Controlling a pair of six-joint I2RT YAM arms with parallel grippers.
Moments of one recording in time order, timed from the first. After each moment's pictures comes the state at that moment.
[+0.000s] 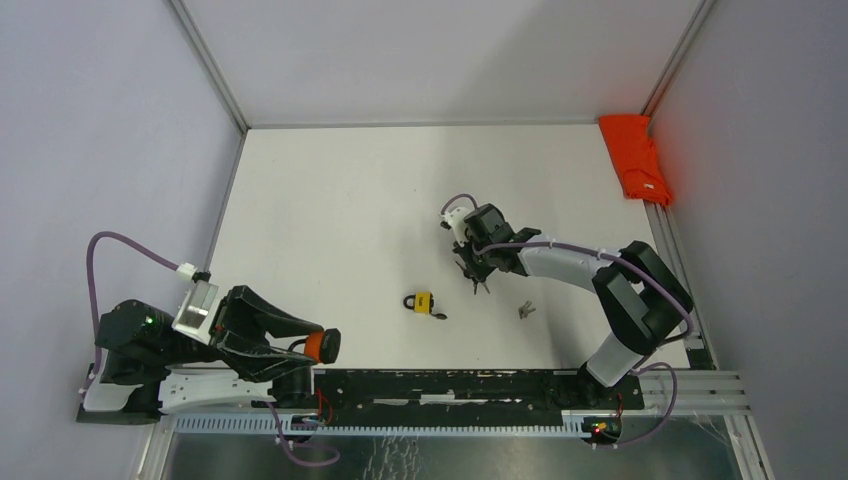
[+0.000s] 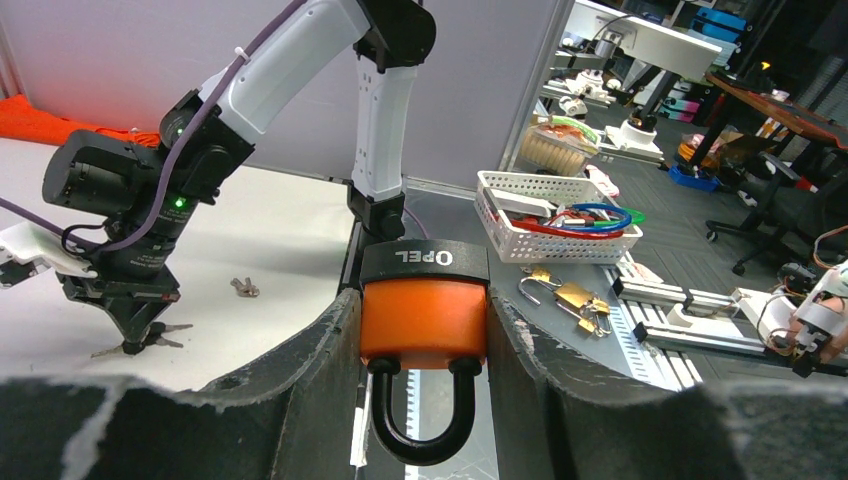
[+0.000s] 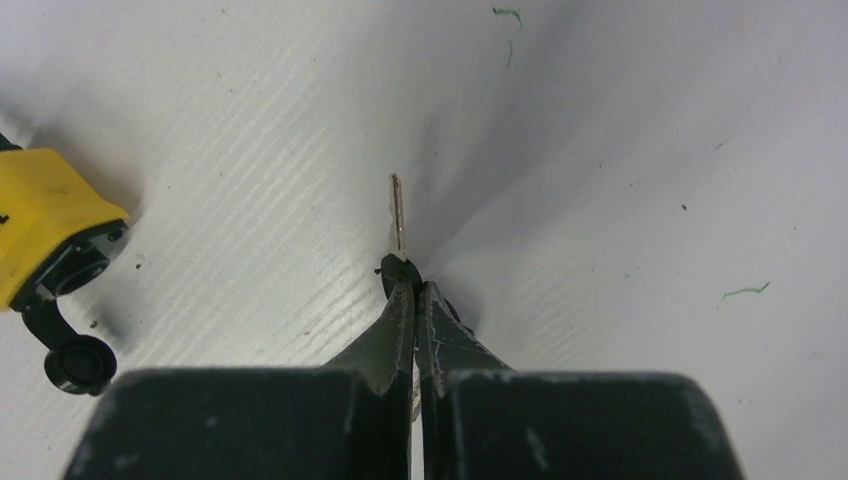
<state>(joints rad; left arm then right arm) -1.42 0.16 1.00 -0.63 0.09 -0.25 0.69 1.66 0.92 -0.23 -0.05 -0.06</state>
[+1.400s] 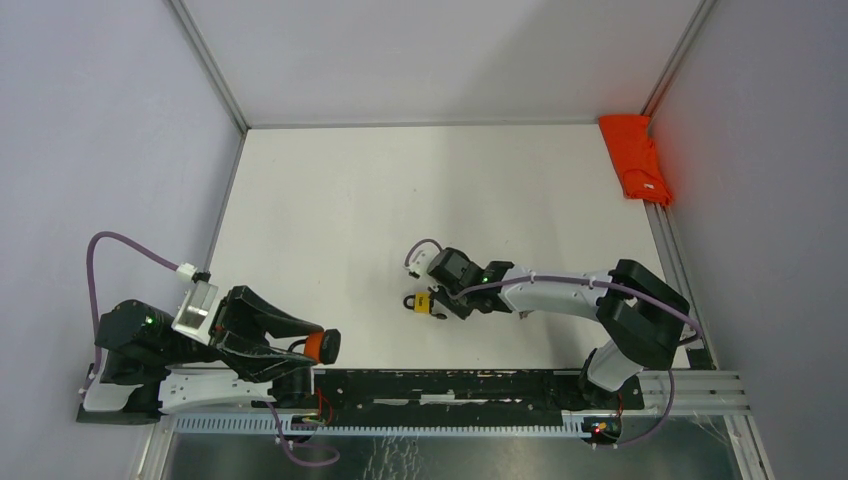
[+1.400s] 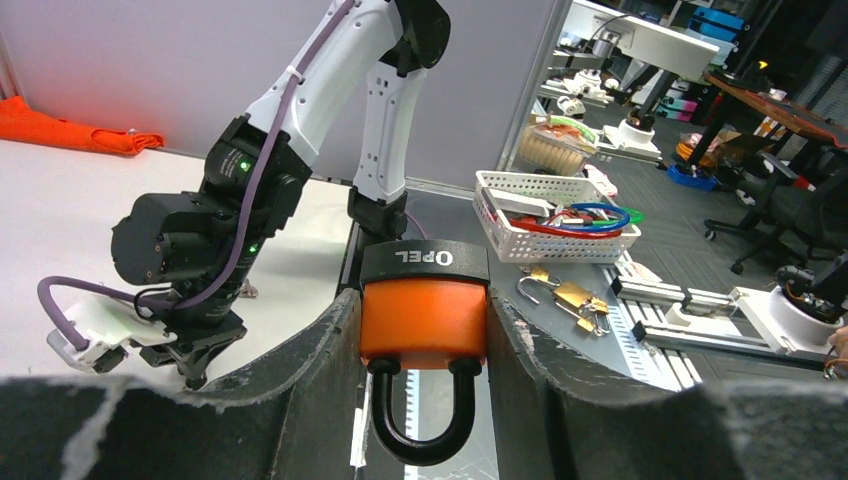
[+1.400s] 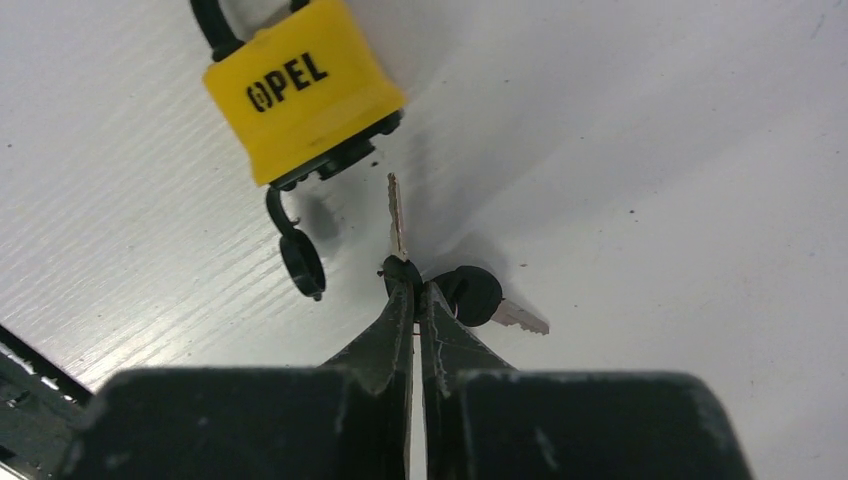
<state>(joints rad) -1.42 0.16 1.00 -0.62 0.09 -0.24 1.03 1.60 0.91 -0.36 0.13 -0.01</state>
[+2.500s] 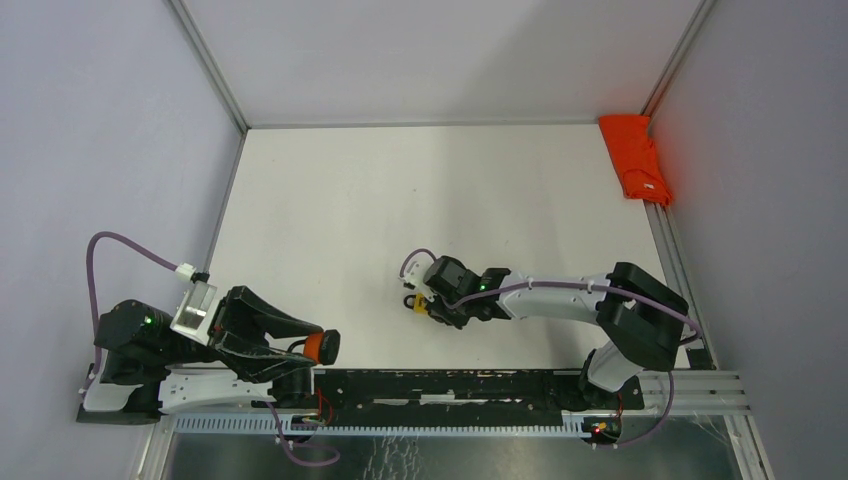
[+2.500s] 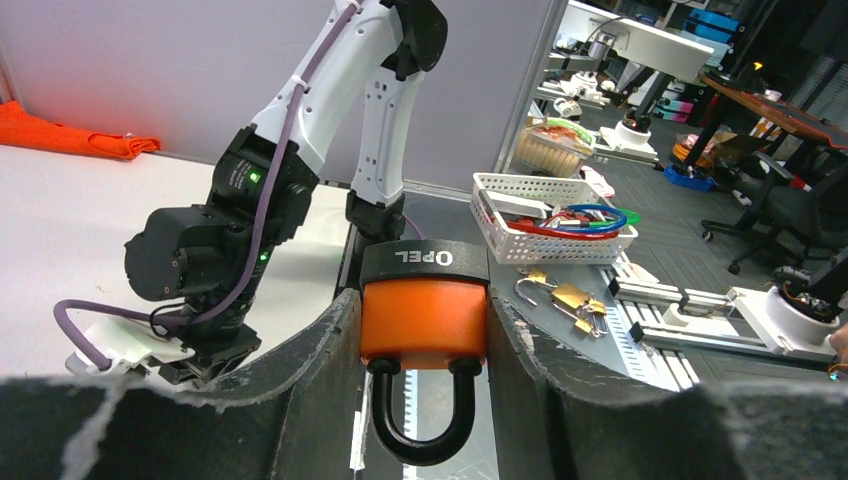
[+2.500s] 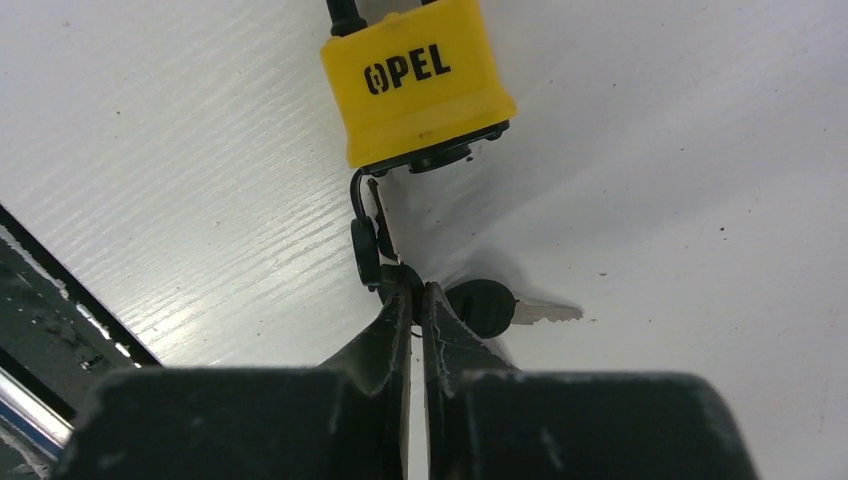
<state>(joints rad) -1.42 0.16 1.00 -0.62 0.11 -0.24 1.09 1.61 0.89 -0.35 0.06 0.00</state>
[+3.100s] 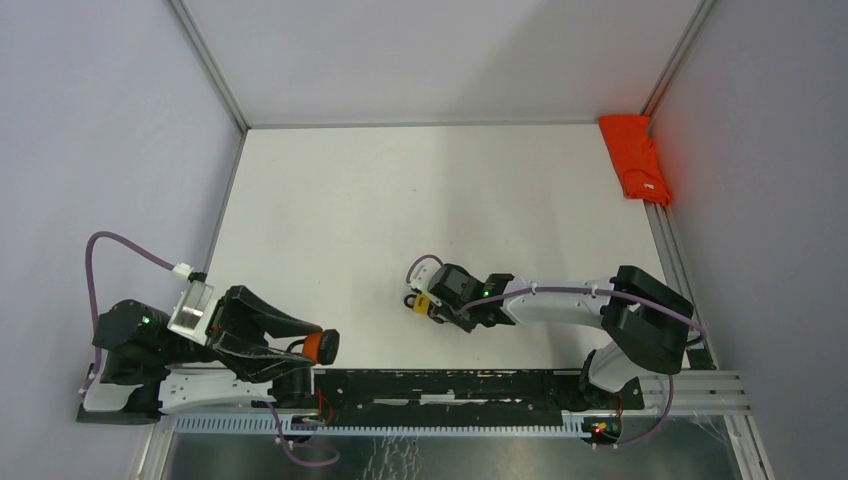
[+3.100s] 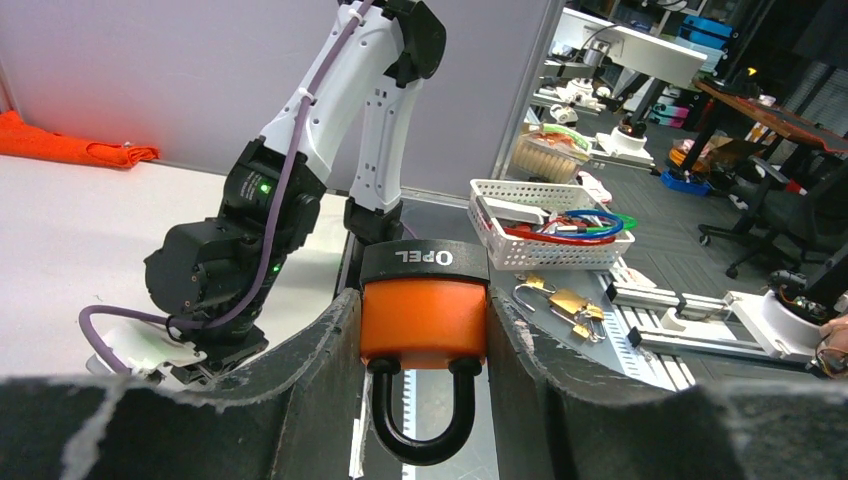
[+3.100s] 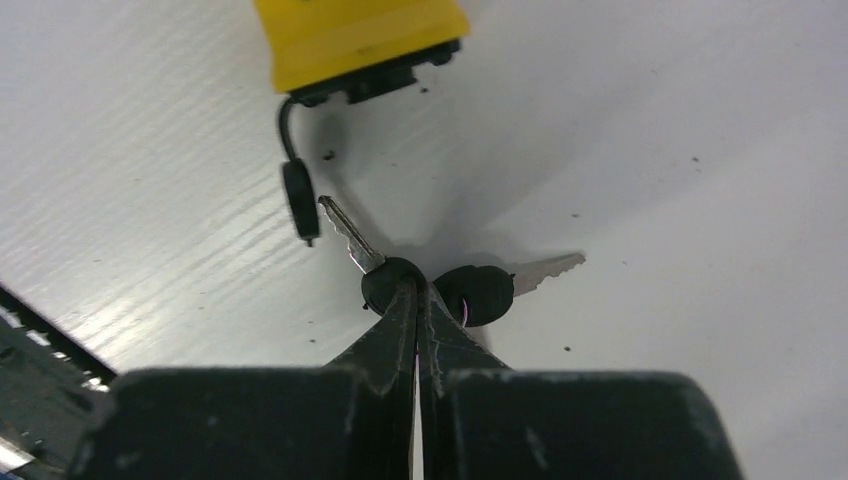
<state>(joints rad) -1.42 0.16 1.00 -0.60 0.11 -0.24 1.10 1.57 0.85 -0.38 0.15 0.01</state>
